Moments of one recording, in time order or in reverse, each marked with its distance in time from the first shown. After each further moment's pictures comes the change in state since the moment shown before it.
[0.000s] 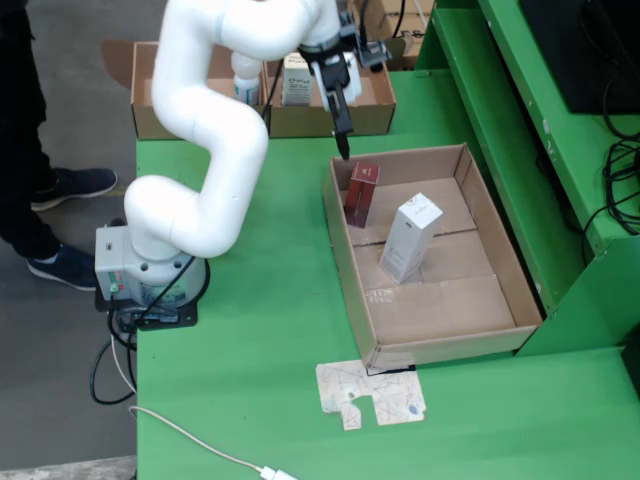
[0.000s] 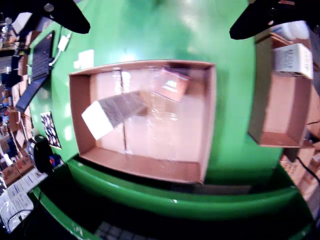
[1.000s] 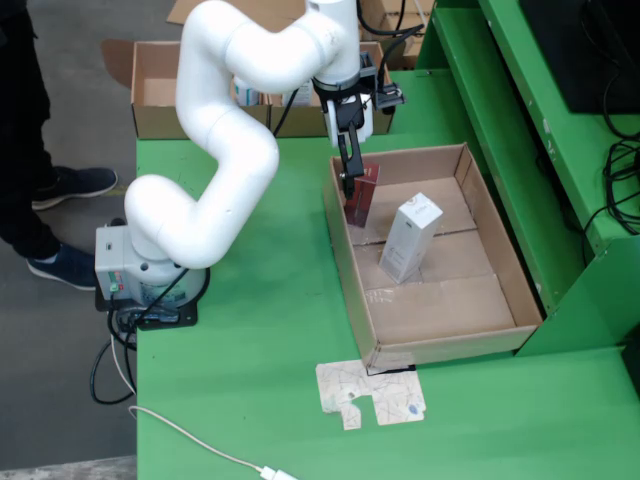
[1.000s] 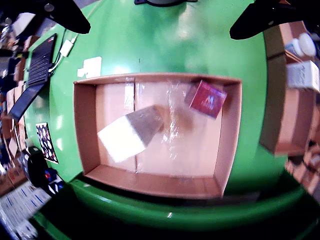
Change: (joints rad) arm -0.291 -0.184 0.459 -0.265 0.132 -0.285
